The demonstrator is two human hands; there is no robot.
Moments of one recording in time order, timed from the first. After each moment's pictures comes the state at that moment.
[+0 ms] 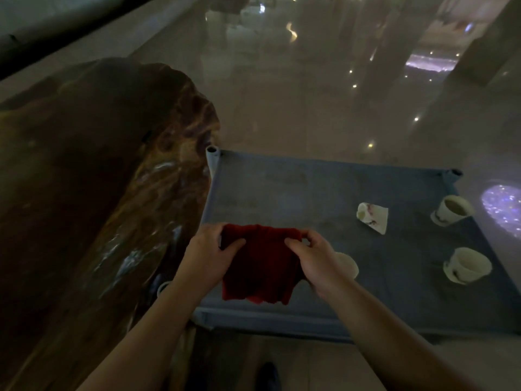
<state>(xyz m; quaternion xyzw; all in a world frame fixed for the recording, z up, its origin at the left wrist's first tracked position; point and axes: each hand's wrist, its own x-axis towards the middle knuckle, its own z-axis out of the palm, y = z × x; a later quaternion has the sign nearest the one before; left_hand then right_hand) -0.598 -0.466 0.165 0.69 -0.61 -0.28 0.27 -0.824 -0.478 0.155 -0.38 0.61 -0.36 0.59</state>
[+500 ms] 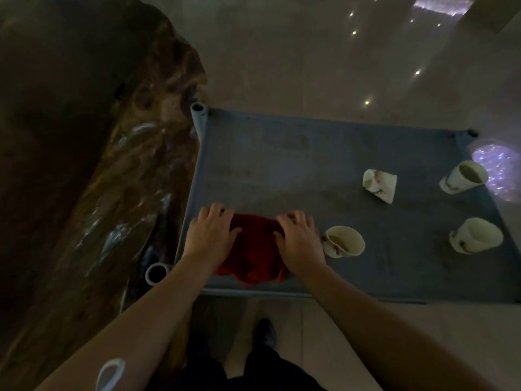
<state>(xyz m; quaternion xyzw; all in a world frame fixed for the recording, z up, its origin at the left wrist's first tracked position) -0.601 -0.497 0.068 0.67 -0.73 -0.10 0.07 -0.814 -0.490 0.067 -0.74 0.64 -0.09 0.17</state>
